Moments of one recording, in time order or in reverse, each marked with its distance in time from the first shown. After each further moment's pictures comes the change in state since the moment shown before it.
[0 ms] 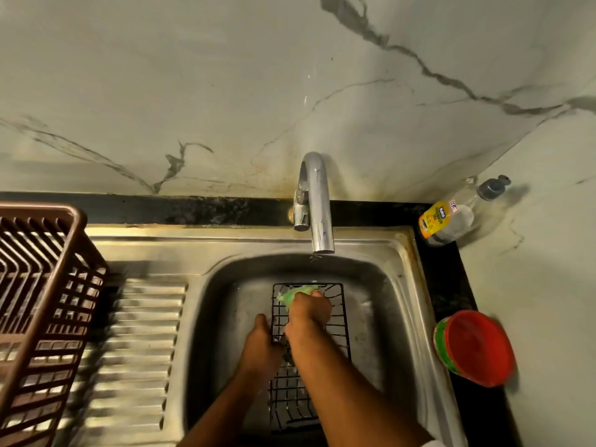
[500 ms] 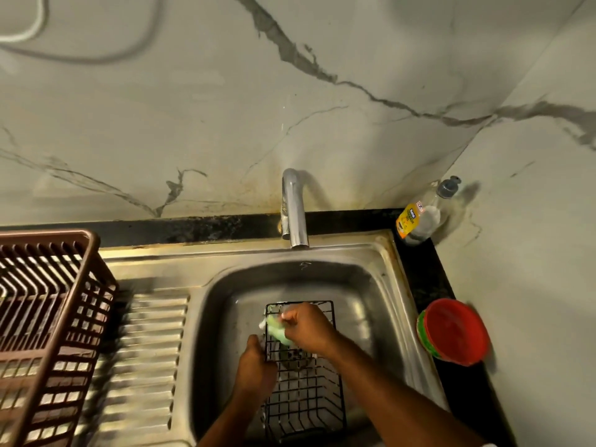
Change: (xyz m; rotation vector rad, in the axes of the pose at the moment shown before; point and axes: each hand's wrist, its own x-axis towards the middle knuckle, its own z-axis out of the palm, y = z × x) left_hand -0.036 -0.004 -0.001 -0.127 0.066 -0.080; right_hand -0.010 -0.009 -0.078 -0.877 -0.737 -0.781
